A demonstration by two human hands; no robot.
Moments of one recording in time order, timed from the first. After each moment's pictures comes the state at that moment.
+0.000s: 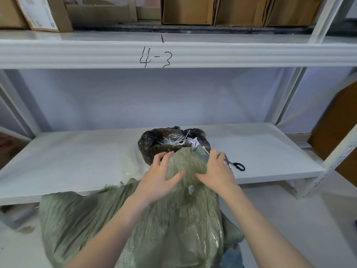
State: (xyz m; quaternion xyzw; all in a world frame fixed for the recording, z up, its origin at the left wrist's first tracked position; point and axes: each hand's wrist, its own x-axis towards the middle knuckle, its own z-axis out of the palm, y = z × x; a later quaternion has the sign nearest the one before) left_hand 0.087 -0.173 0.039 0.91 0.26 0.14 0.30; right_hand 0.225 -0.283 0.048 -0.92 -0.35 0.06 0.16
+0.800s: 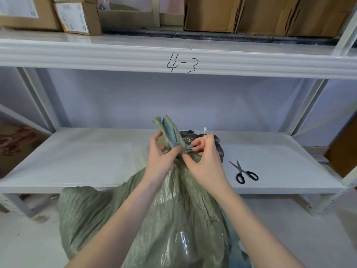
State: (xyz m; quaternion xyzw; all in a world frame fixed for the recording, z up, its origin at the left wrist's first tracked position) left_hand 0.082 -0.162 0.089 0.60 0.31 0.37 0.64; right_hand 0.162 -0.250 0.094 -0.70 -0.45 0.04 0.55
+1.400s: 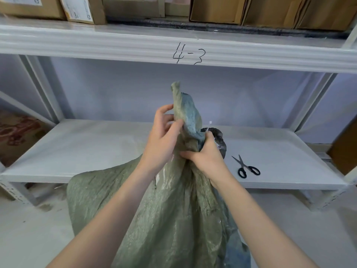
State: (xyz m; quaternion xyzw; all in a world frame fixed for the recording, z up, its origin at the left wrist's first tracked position) left_hand 0.062 -0.172 0.131 0.67 0.20 0.41 0.58; right_hand 0.155 -0.245 0.106 -0.69 -0.34 0.24 0.59
